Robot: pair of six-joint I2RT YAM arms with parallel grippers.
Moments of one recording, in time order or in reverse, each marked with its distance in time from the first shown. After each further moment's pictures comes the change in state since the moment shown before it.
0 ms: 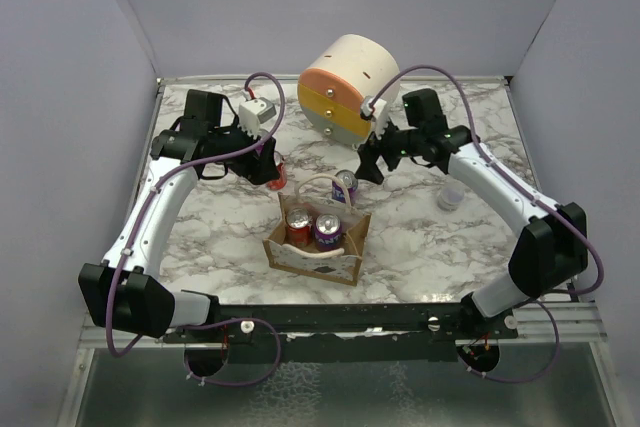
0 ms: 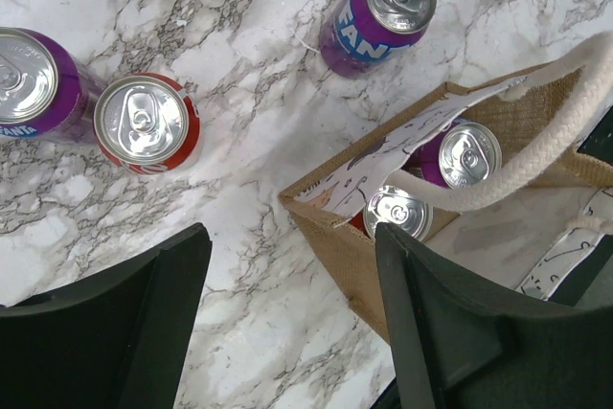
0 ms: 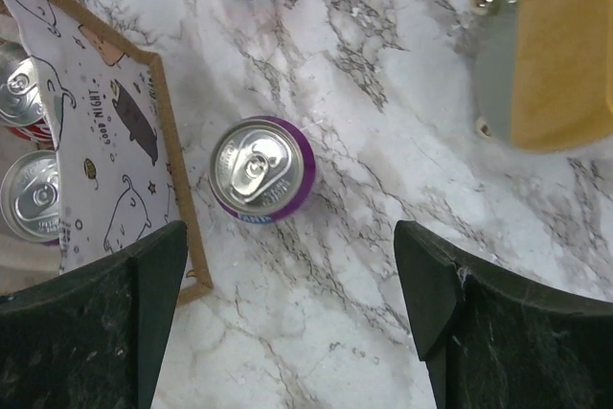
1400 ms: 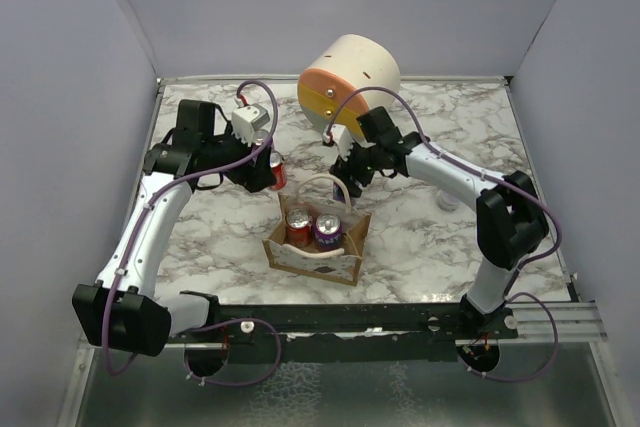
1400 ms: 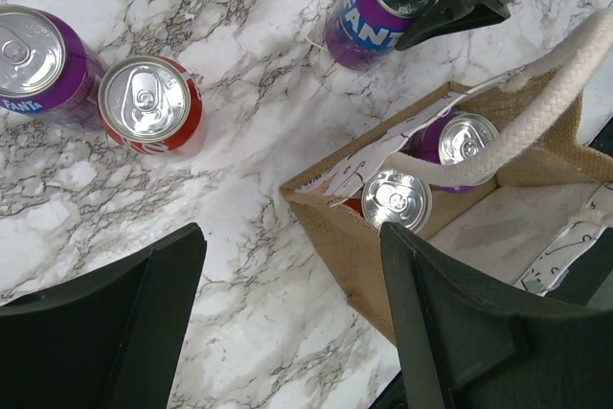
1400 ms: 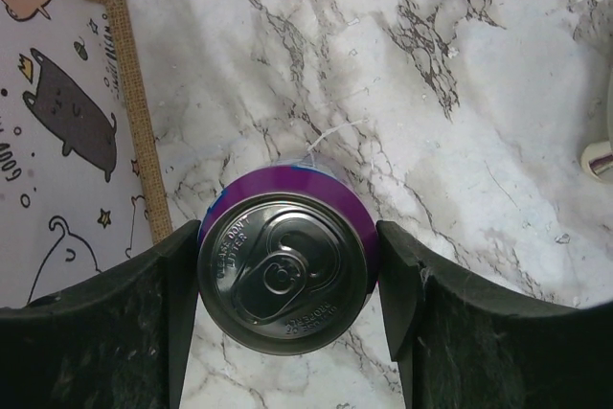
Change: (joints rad) left arm 0.022 -0.085 -0.083 0.039 -0.014 -0.021; right arm 0.180 0.269 0.040 0.043 0.145 -0.070
